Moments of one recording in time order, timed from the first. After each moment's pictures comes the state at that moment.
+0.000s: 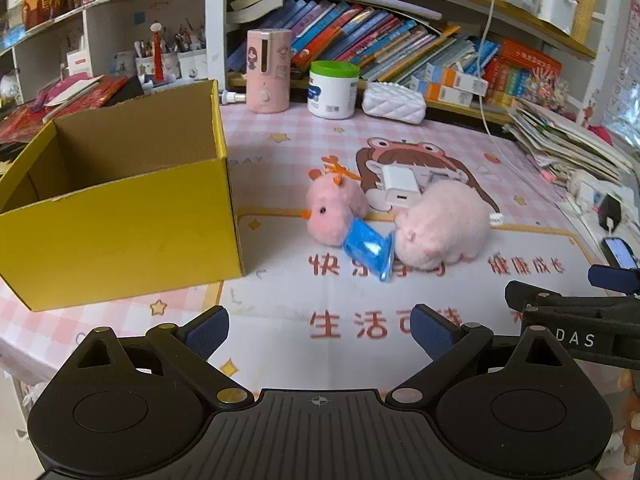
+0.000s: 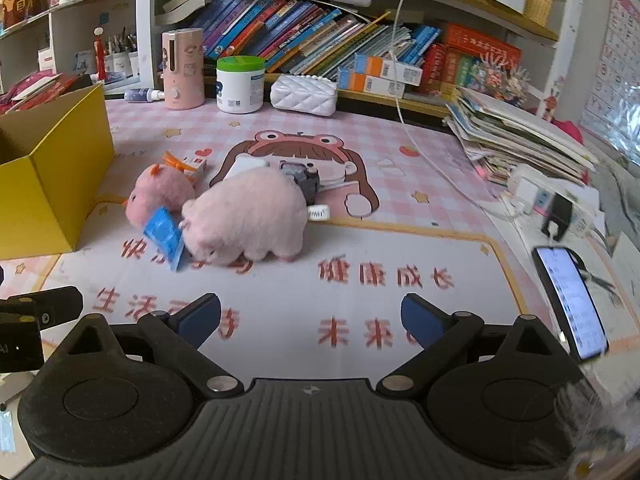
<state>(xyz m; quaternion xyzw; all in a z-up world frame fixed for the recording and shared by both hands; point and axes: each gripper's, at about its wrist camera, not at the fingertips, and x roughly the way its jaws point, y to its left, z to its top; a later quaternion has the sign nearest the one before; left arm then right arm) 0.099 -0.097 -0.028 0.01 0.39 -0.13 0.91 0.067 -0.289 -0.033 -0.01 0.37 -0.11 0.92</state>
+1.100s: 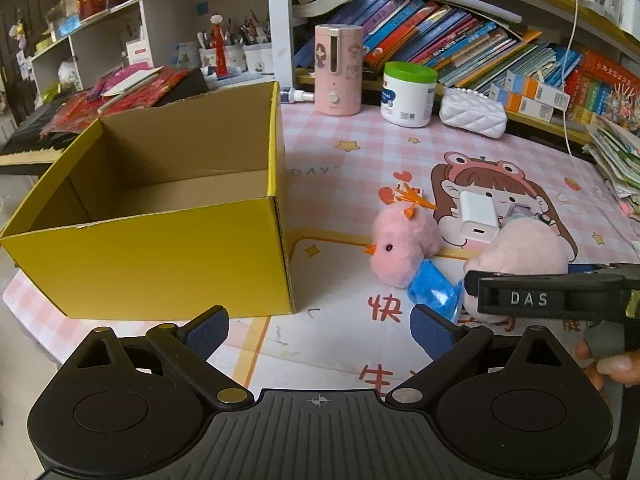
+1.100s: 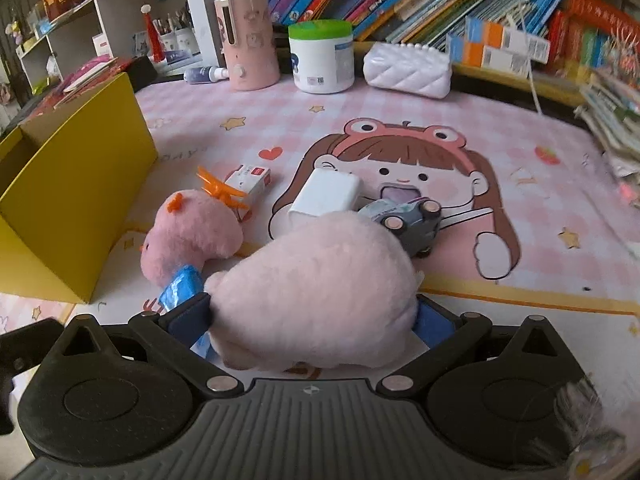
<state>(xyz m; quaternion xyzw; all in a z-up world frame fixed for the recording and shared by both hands) 0.143 -0.108 -0.028 0.02 0.40 -0.02 0.92 0.201 -0.308 -0.073 0.04 0.41 0.05 0.91</state>
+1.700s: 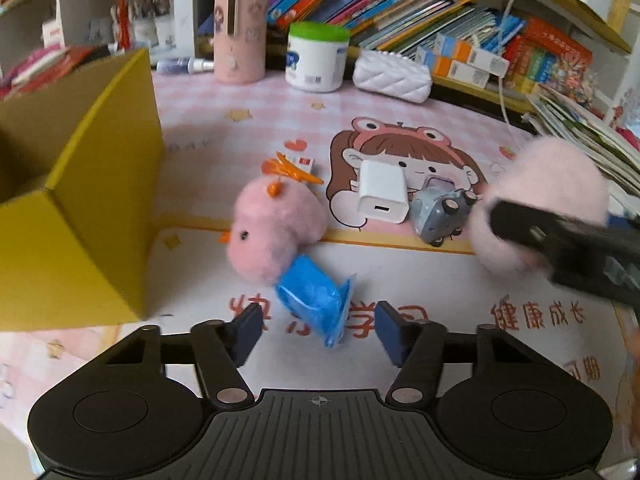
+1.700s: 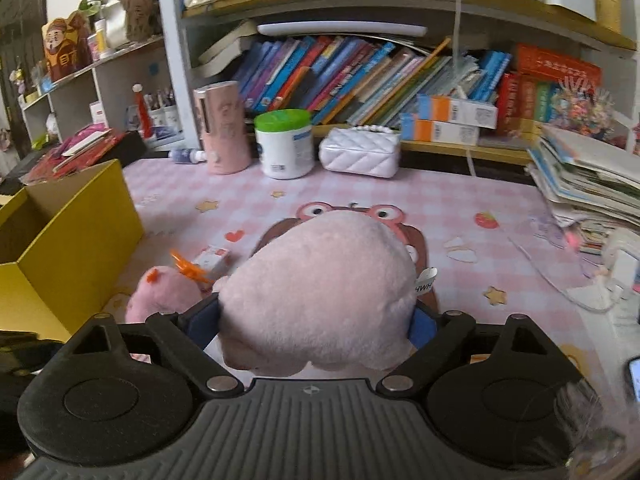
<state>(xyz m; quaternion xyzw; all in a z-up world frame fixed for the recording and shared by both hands) 0.180 -0.175 -0.064 -0.01 0.44 -0.12 0.89 0.157 -0.357 -0.031 0.04 0.31 0.02 0.95</state>
